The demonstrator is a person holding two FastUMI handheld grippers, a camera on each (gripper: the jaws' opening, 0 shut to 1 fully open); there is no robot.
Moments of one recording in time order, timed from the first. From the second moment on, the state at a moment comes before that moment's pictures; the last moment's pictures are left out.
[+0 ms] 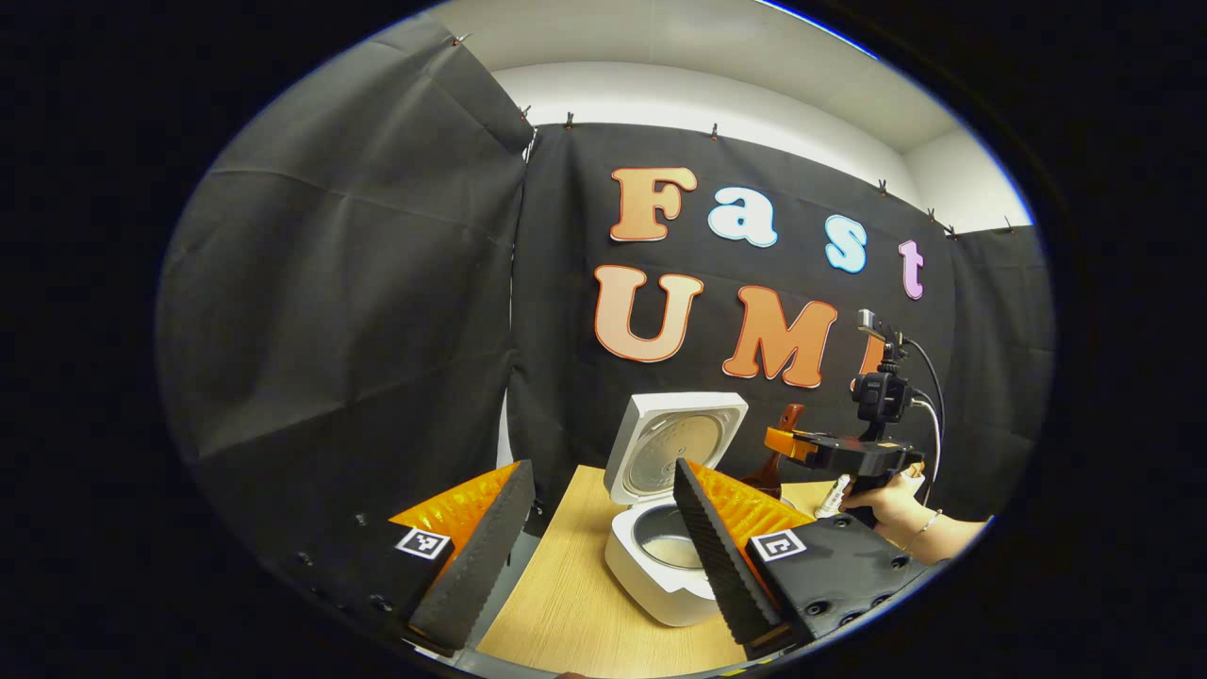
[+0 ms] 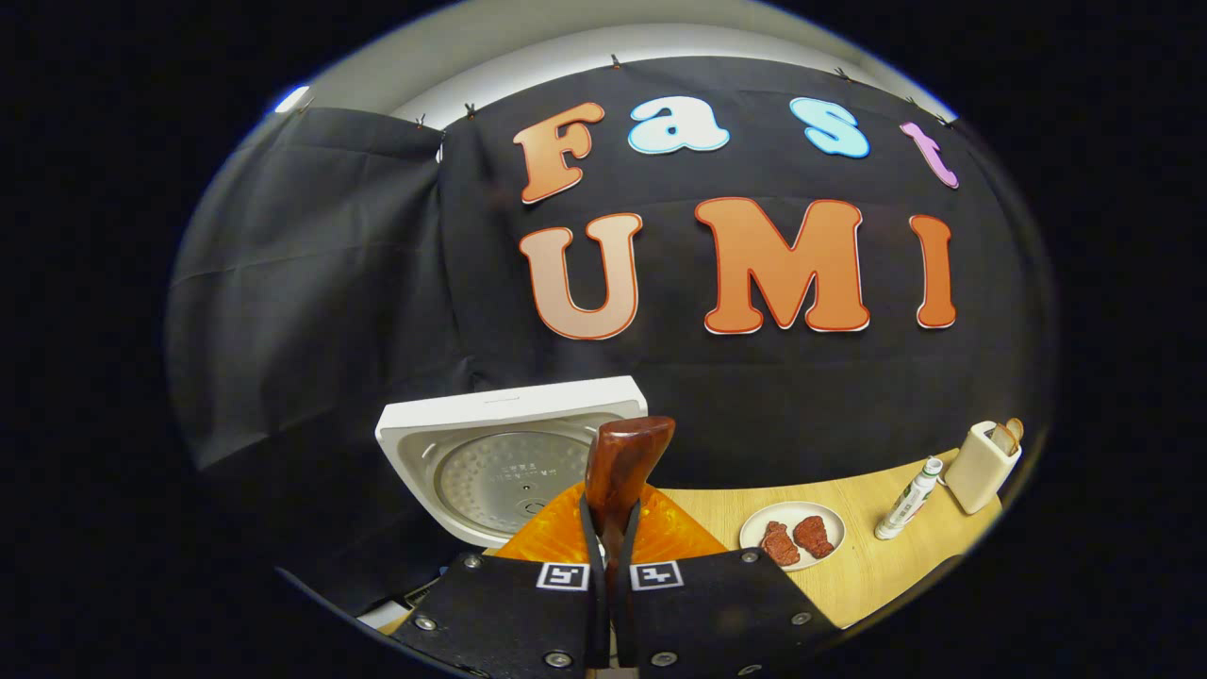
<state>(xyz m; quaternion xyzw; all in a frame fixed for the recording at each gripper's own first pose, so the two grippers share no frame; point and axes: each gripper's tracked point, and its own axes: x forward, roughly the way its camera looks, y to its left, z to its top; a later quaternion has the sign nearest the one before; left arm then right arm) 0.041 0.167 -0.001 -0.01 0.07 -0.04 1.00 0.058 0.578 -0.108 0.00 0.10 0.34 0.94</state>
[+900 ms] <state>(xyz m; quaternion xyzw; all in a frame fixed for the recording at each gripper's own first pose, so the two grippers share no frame) 0.043 0.167 0.003 -0.01 0.06 -0.04 1.00 0.048 0.576 -0.112 0.03 0.12 0.36 0.92</state>
